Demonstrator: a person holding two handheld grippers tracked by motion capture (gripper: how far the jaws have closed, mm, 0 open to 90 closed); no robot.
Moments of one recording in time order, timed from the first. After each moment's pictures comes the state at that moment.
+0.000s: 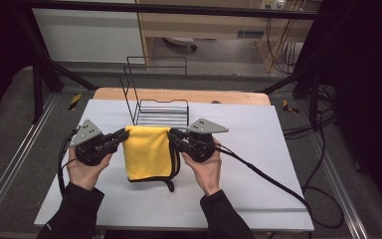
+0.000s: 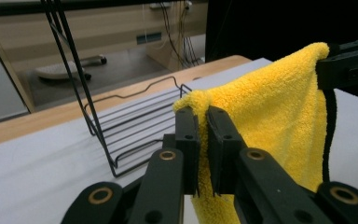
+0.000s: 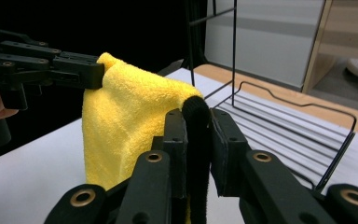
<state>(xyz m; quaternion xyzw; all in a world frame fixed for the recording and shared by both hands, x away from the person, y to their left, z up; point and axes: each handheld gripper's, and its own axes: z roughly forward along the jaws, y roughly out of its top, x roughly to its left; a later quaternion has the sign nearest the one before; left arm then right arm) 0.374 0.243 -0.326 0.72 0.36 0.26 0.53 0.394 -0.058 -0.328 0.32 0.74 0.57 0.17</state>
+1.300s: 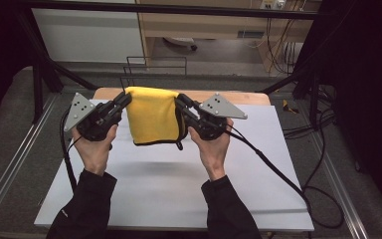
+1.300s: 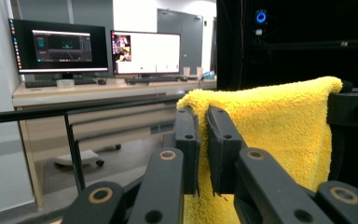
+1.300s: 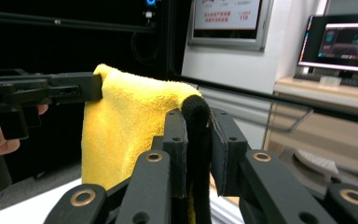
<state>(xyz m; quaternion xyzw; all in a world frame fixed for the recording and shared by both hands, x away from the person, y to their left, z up) 0.395 0.219 -0.265 0.60 0.32 0.35 0.65 0.401 -0.073 -0.255 0.26 0.65 0.64 0.31</state>
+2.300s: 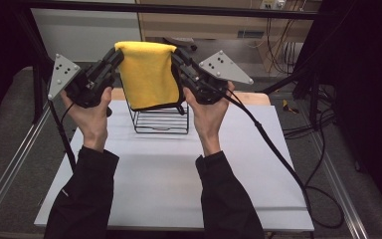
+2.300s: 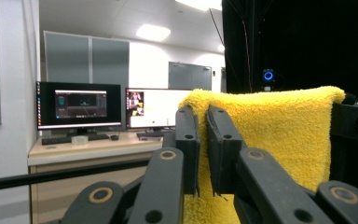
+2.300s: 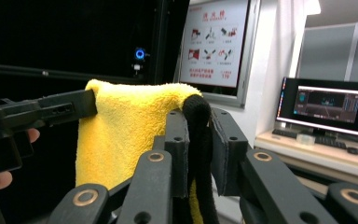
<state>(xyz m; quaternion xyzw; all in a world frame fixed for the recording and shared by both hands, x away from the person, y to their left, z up) 0.418 0.215 -0.186 0.53 0.29 0.40 0.69 0.423 -0.061 -0.173 0.23 0.59 0.68 0.36</state>
